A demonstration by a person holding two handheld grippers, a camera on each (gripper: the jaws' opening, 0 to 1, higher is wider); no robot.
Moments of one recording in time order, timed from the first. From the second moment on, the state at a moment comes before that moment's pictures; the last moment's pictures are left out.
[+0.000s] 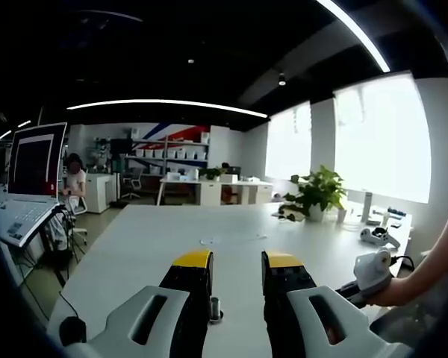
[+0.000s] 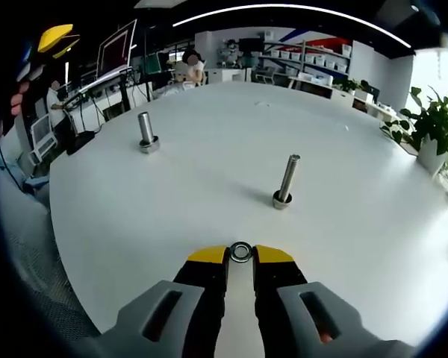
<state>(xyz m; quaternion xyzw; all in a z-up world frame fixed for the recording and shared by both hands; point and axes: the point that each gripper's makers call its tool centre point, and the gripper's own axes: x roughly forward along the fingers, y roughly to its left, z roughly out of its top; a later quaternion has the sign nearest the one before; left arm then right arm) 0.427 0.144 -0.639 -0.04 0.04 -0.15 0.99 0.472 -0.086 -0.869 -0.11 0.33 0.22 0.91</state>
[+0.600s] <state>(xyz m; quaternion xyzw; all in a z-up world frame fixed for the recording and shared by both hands) 0.427 0.143 -0.639 -0.04 0.04 -0.15 0.99 0.476 -0.096 -0.858 -0.12 0.32 0.21 0.92</state>
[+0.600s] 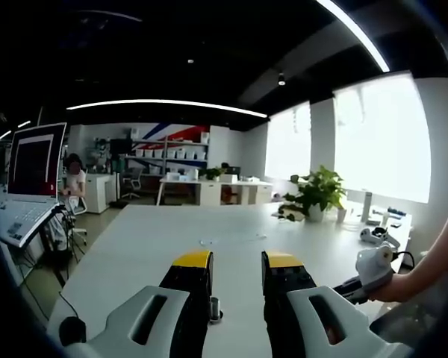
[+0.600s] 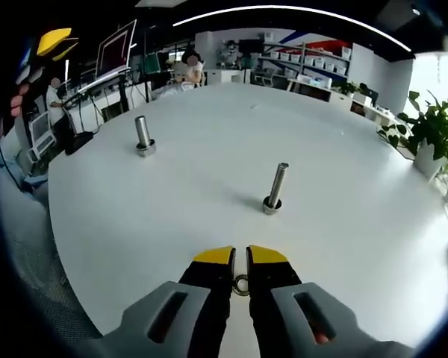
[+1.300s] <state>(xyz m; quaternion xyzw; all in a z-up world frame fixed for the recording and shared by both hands) 0.427 0.142 -0.638 -0.04 0.04 -0.16 0.99 0.464 -0.110 -0.859 -0.10 0.34 0.19 0.91</state>
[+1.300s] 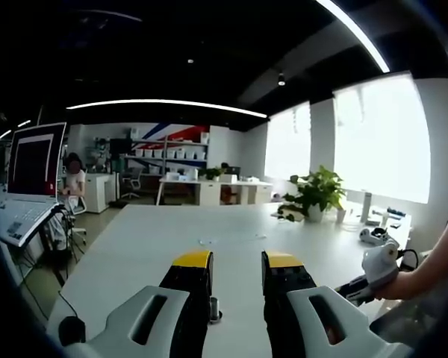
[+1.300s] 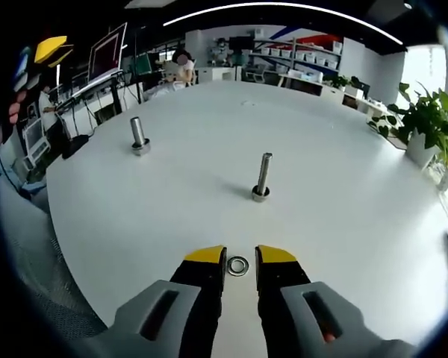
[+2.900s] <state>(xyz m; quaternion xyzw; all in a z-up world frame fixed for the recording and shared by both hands) 0.427 0.141 -0.639 -0.04 0.04 -0.16 0.99 0.455 -0.110 -0.870 -0.09 0.36 0.19 0.91</state>
